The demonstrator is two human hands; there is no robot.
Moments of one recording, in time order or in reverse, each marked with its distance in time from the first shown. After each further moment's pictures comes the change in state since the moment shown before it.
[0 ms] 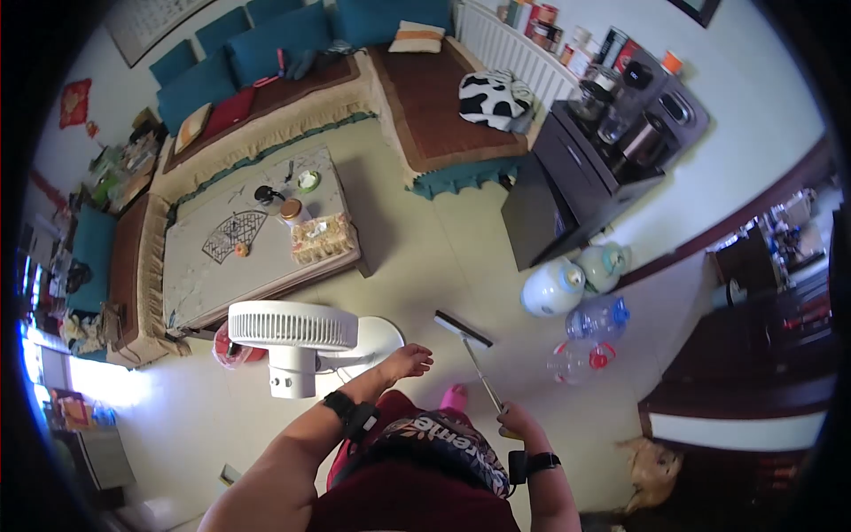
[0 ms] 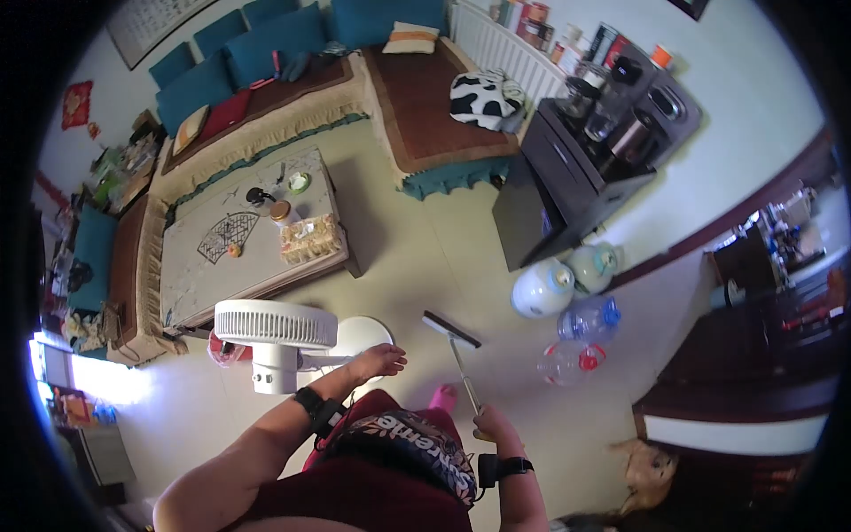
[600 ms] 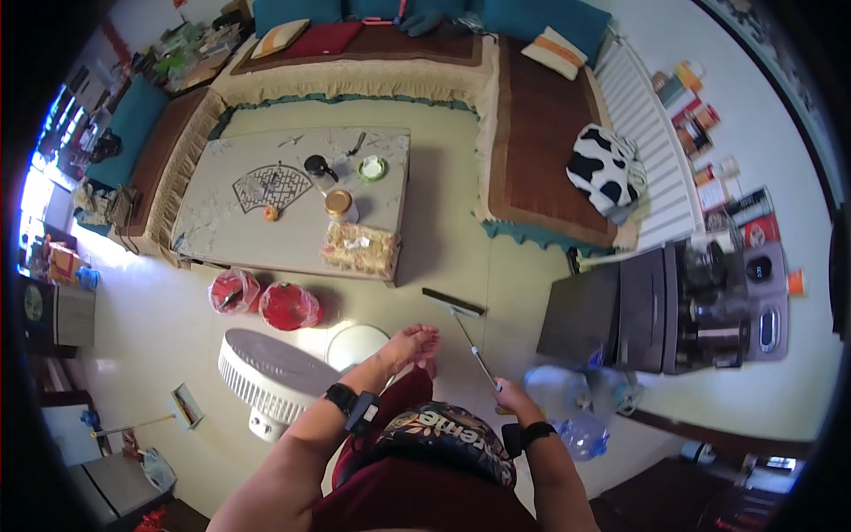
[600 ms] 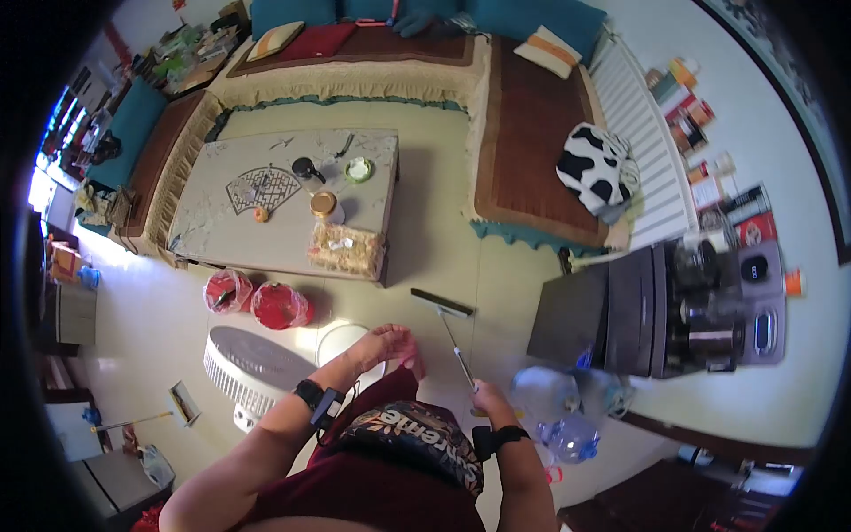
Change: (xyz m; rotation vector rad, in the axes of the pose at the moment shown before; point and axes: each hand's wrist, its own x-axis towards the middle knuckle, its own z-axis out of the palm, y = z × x) left_hand 0.128 0.162 -0.148 -0.673 0.218 0.223; right_hand 0.333 -0.200 -0.173 -0.546 -0.221 -0.166
